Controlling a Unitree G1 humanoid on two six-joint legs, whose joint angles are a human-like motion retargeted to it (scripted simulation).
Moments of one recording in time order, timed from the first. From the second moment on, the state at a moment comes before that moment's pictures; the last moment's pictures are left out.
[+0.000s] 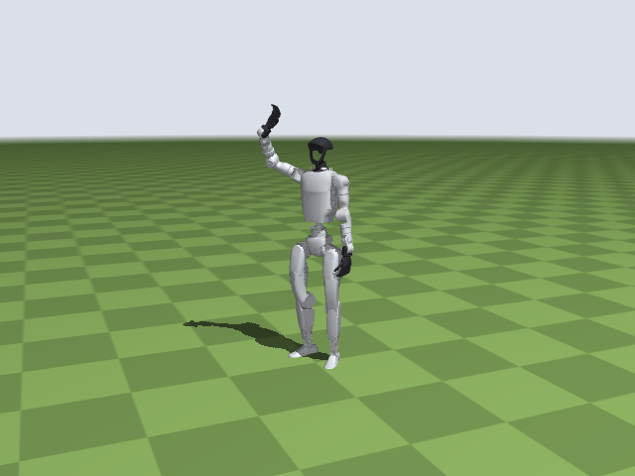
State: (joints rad) left arm 0.03 0.16 0.22 1.52 0.38 0.00 -0.29; right arm -1.93 -1.34 0.87 0.49 -0.76 -0.08 -0.90; waist -0.01 0.02 -0.14; left_leg -0.05 0.05 0.36 0.09 -0.13 -0.02; right_leg -0.01 -0.06 -0.35 0.03 -0.10 0.05
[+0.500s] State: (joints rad) left arm 0.12 0.20 0.33 1.66 0.31 0.05 -0.25; right arm -1.04 -1.21 -0.16 0.41 0.00 -0.34 -0.80; waist -0.04 0.02 -0.16; left_leg -0.07 0.05 0.36 0.09 -0.14 -0.03; right_leg -0.02 -0.07 -0.37 0.02 -0.11 0.06
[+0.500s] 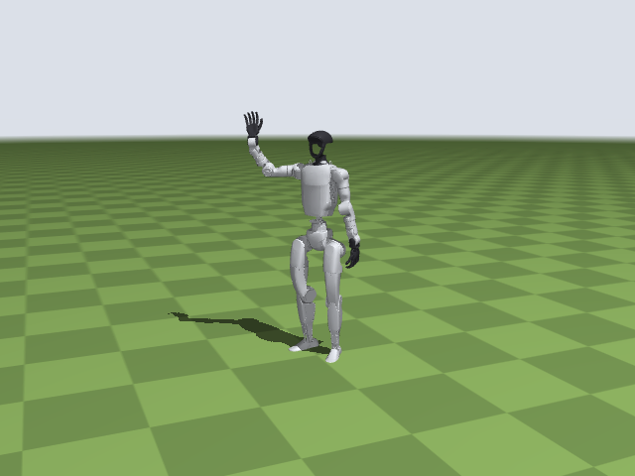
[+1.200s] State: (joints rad) left arm 0.10 0.16 0.34 1.60 0.28 0.03 -0.26; right arm -0.43 -0.93 -0.73 0.63 0.26 -0.40 -0.63; waist -0.04 0.00 -0.11; left_leg -0.05 0.04 0.33 0.08 -0.13 -0.02; right_leg 0.02 -0.08 -0.40 0.02 -0.11 0.07
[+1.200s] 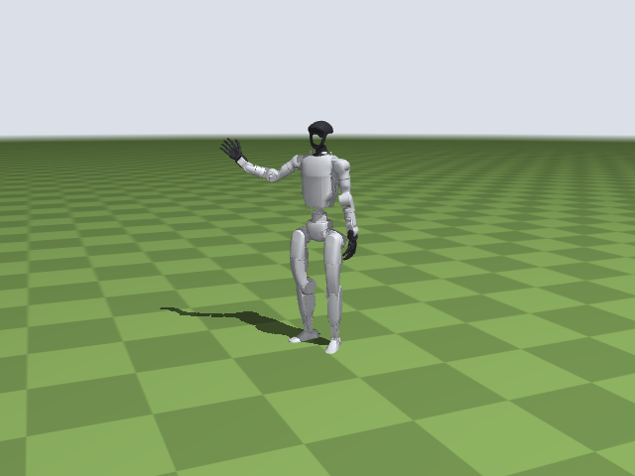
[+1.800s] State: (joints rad) left arm 0.12 0.24 0.55 1.65 0.25 -0.03 -0.25; right arm 0.12 -0.15 -0.50 1.70 -0.20 0.06 0.21; waist -0.07 0.03 -0.02; left_leg 0.02 0.05 0.37 0.06 -0.13 -0.03; right_leg 0.06 -0.07 -0.37 0.02 -0.11 0.06
